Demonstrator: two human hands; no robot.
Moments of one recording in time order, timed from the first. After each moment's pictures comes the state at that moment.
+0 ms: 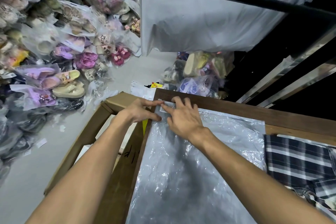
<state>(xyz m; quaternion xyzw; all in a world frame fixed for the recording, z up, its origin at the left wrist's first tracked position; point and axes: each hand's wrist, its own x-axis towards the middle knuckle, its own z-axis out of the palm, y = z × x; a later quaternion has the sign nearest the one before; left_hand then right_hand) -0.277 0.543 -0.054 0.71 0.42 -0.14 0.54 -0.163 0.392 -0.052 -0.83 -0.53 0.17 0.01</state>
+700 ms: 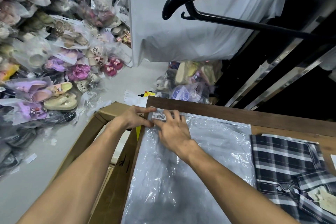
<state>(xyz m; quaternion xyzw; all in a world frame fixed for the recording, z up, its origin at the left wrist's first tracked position) -0.274 0.540 -0.044 0.74 0.41 -0.16 0.51 -0.188 0.380 -0.058 -0.84 -0.52 0.14 0.03</state>
